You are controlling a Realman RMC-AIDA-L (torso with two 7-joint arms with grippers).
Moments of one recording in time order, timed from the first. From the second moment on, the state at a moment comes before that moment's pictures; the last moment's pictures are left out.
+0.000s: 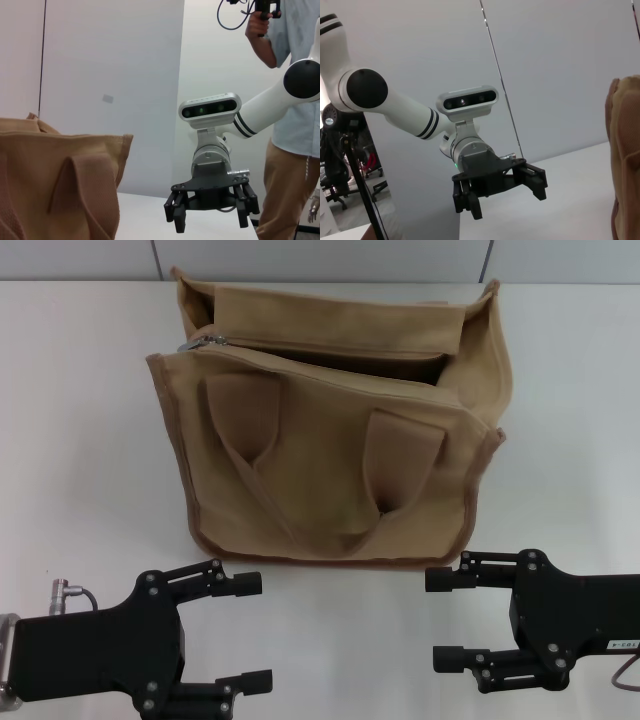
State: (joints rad) left arm -0.26 -2.07 0.80 0.52 1.89 1.94 -0.84; right arm 0.41 2.08 -0.82 -0.53 -1.96 -1.88 1.09
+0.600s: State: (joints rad) left arm -0.27 -2.07 0.80 0.52 1.88 1.94 -0.84; right arm 0.42 2.08 -0.82 -0.51 -1.95 -1.86 1.09
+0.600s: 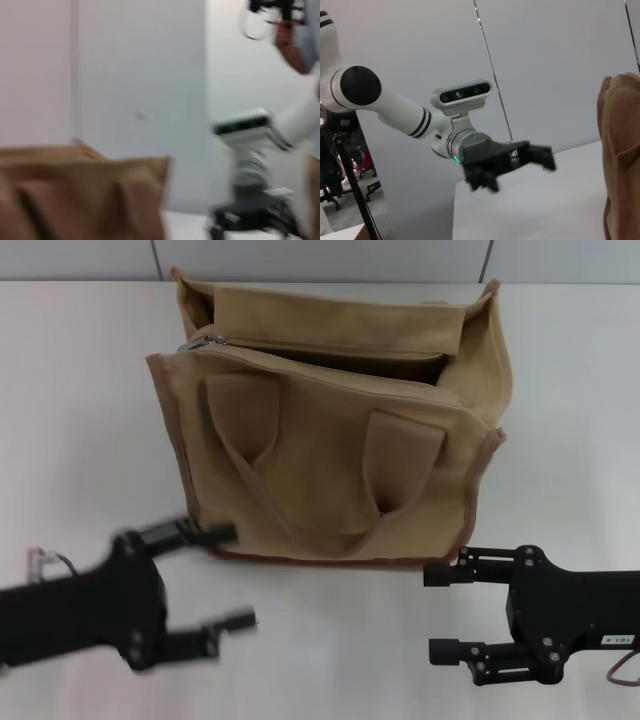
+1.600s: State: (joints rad) left arm -0.45 -2.08 0.38 0.38 1.84 1.53 -0.76; right arm 0.44 2.08 -0.81 -0.44 -1.95 -1.83 1.05
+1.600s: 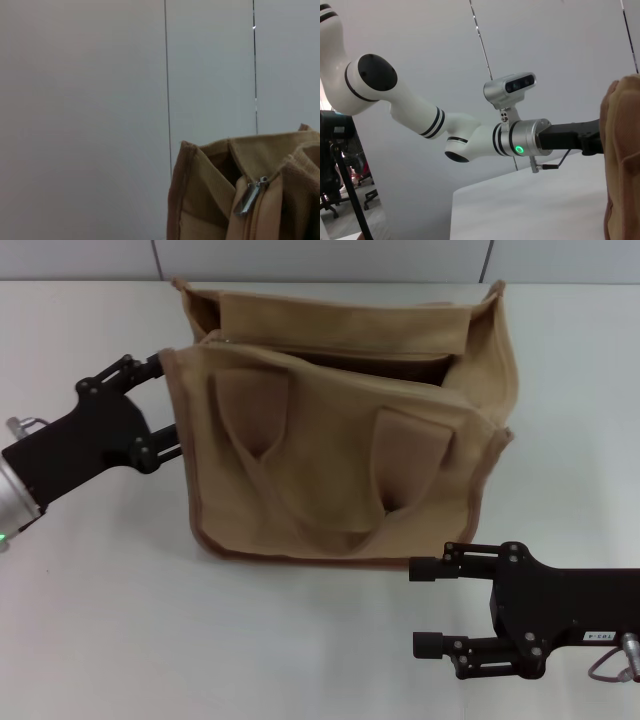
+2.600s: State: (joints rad) left arm -0.47 -2.08 0.38 0.29 1.63 1.50 -0.76; right arm 0.45 2.08 -0.80 -0.43 -1.93 -1.82 1.05
